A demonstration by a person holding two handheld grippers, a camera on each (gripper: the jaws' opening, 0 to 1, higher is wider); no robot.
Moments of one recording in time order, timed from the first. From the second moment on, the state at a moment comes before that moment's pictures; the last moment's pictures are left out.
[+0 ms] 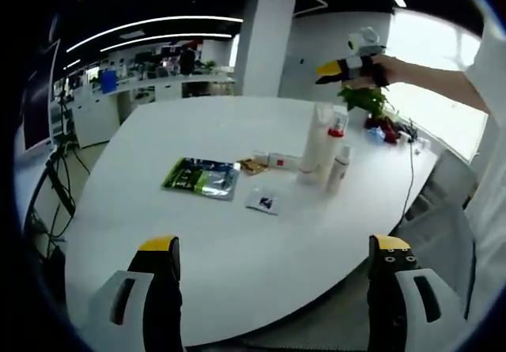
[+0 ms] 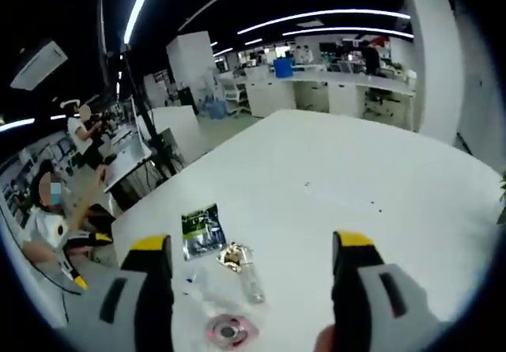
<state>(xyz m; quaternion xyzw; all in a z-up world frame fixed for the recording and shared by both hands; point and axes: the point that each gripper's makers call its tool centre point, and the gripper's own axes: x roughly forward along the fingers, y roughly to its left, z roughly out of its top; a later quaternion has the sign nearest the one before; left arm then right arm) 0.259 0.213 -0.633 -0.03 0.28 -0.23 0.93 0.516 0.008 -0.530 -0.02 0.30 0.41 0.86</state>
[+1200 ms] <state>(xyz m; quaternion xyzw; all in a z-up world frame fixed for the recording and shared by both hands) 0.264 0.222 -0.633 -0.07 0.28 -0.21 0.93 0.514 0.057 -0.735 -0.32 0.48 0.52 0.63</state>
